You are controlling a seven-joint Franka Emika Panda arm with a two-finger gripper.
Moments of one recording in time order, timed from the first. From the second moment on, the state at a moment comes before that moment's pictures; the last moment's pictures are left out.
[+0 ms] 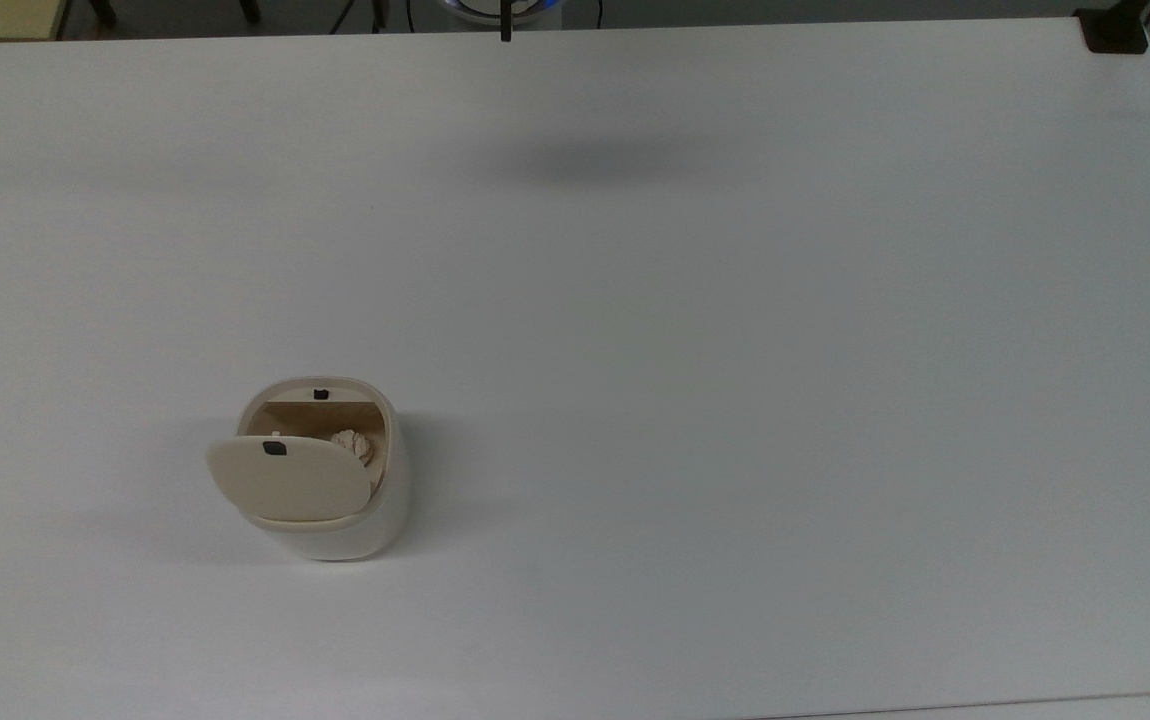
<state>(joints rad) 0.01 -0.07 0.05 -1.68 -0.06 1.66 0.10</state>
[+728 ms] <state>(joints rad) 0.02 -0.06 0.05 -1.68 -0.06 1.66 0.10</state>
